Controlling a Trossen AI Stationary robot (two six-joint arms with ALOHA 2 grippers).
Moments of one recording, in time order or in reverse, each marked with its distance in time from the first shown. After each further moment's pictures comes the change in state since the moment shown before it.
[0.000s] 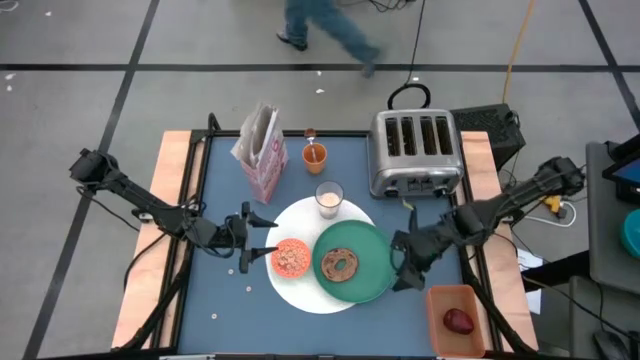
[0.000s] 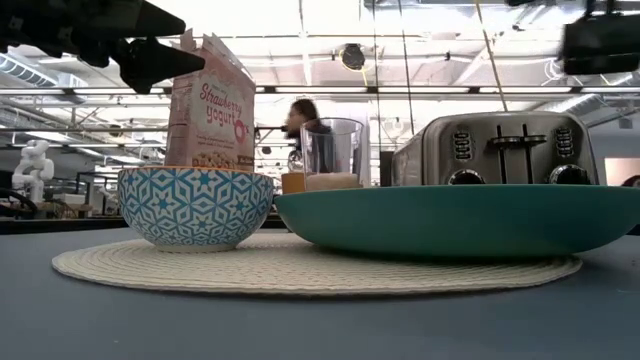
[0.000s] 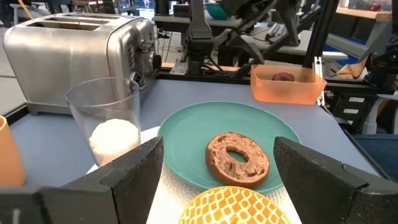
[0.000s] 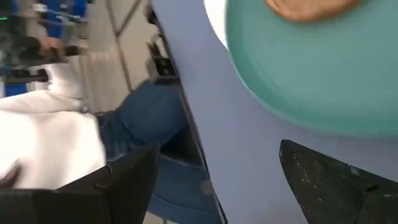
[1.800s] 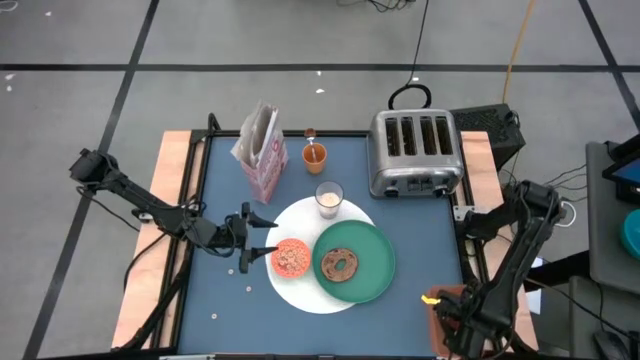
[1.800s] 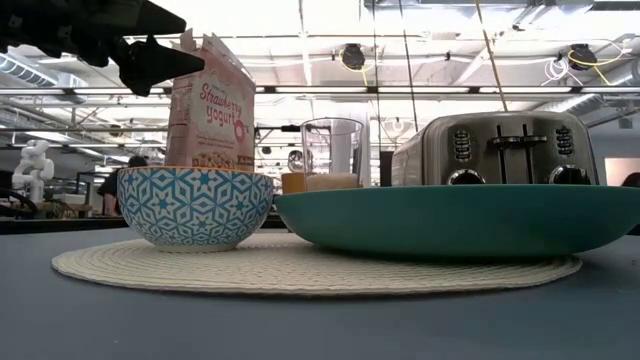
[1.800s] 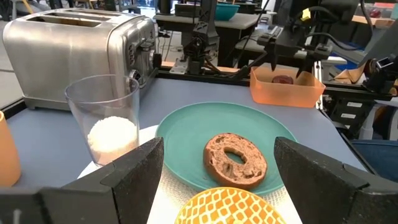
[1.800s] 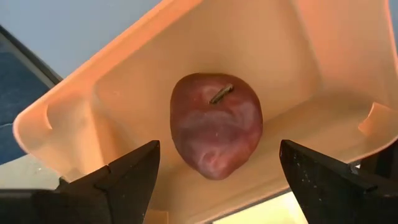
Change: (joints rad) left arm 0.000 0.000 0.000 0.001 0.000 -0.033; right arm 0.700 0.475 0.312 -0.619 0.084 0.567
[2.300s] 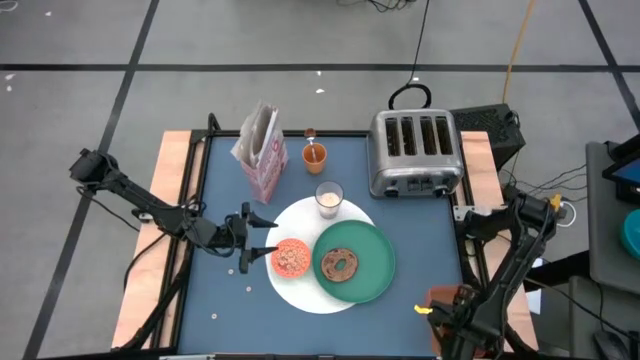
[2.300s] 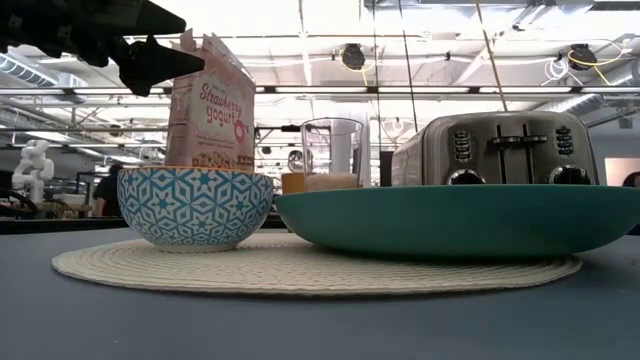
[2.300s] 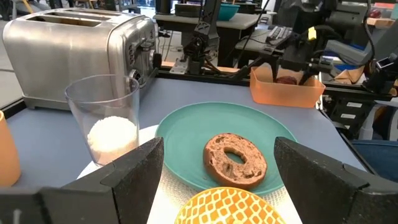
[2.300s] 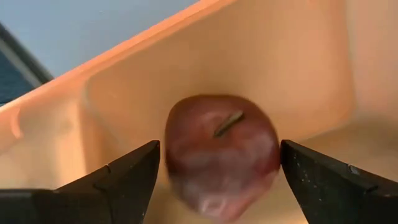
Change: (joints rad) left arm 0.000 0.000 0.000 0.000 0.000 -0.002; right arm 0.002 0.113 0.000 0.070 -0.001 -0.144
